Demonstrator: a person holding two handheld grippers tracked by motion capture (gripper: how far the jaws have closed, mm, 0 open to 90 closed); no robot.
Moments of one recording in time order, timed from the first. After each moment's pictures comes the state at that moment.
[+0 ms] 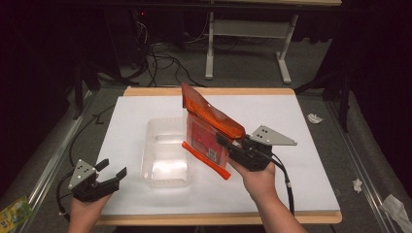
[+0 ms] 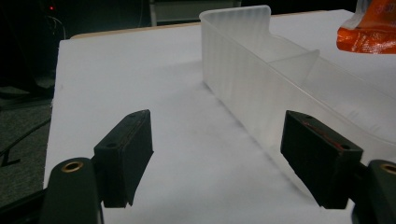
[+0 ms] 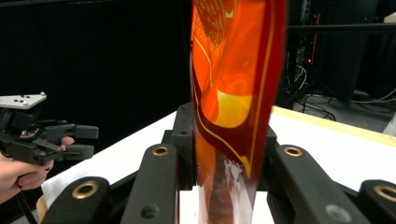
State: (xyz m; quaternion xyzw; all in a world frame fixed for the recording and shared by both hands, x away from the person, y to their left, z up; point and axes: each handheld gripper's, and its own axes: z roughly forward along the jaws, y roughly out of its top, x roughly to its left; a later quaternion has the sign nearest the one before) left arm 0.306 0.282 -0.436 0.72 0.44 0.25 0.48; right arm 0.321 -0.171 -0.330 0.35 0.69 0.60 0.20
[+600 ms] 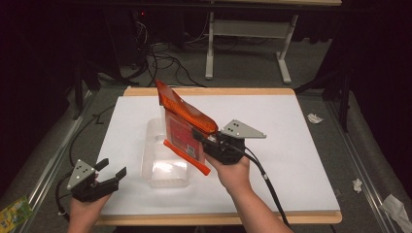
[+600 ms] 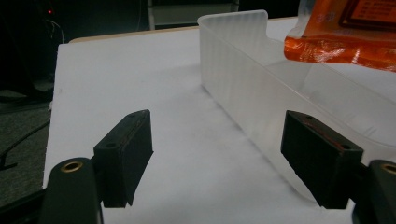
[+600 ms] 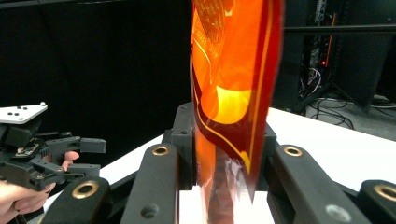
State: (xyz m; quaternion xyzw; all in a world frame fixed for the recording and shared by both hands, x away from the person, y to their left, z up) left arm 0.306 0.283 -0.435 0.71 0.44 0.25 0.49; right arm 0.343 -0.114 -0.333 0.34 0.69 0.61 0.18
